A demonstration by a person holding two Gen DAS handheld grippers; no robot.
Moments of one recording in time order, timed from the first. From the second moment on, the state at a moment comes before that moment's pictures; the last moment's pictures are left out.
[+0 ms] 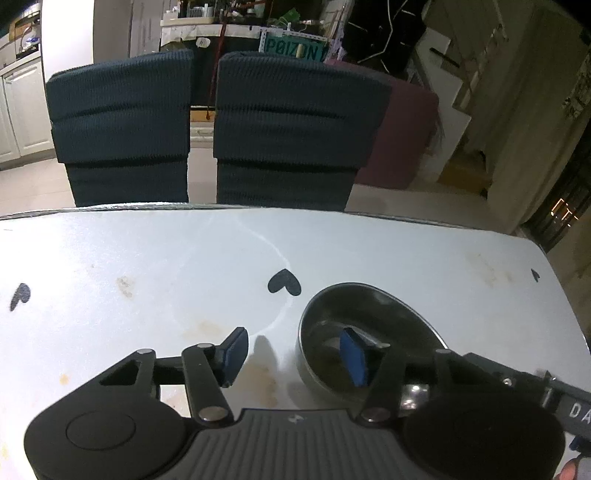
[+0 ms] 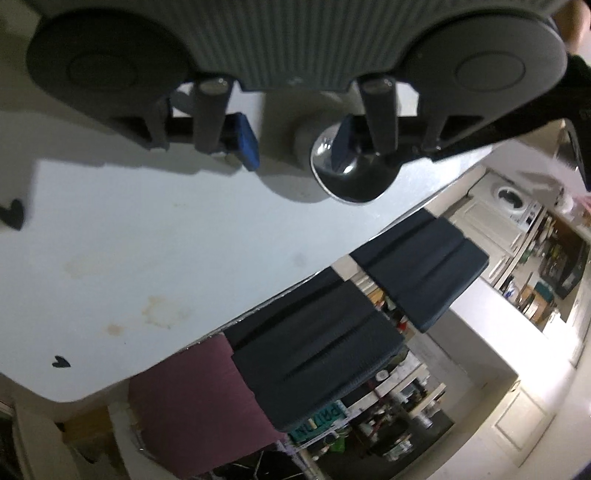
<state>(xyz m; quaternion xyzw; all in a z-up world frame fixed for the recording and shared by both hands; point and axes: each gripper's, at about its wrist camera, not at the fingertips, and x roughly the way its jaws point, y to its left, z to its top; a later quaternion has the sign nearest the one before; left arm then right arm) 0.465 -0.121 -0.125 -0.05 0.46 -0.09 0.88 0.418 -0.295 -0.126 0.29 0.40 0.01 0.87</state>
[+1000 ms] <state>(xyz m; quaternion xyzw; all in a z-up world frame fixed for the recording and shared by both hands) 0.358 -0.094 -0.037 -0.03 0.41 -0.13 0.90 0.364 -0.242 -0.053 0.19 0.39 0.06 0.90</state>
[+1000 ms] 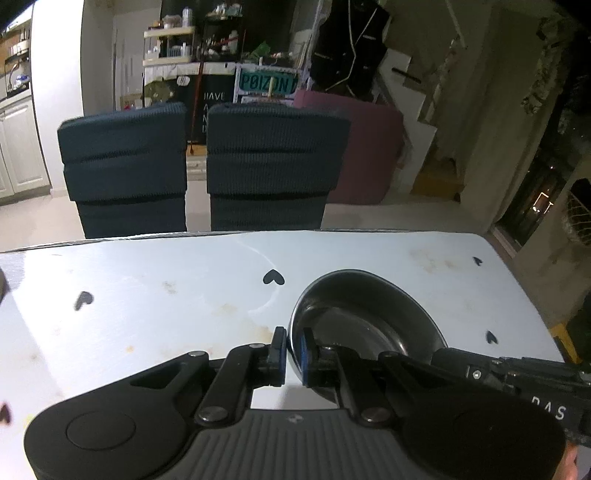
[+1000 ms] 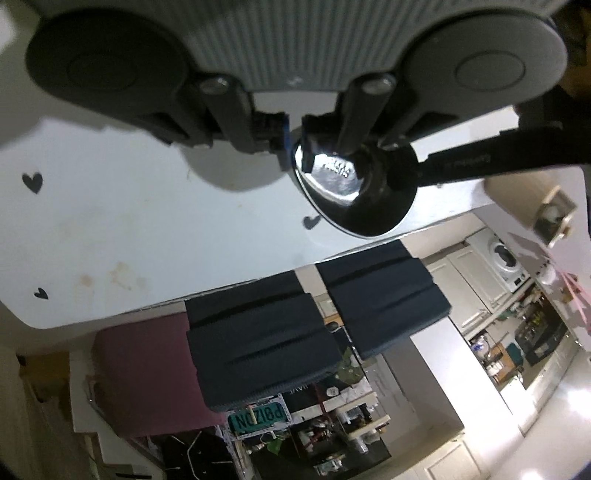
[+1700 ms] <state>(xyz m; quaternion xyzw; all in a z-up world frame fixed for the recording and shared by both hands) 0.217 -0.018 -0.007 -0.02 0.39 -0.10 0.91 0.273 -0.183 -0.021 0.15 0.38 0.14 0.90</state>
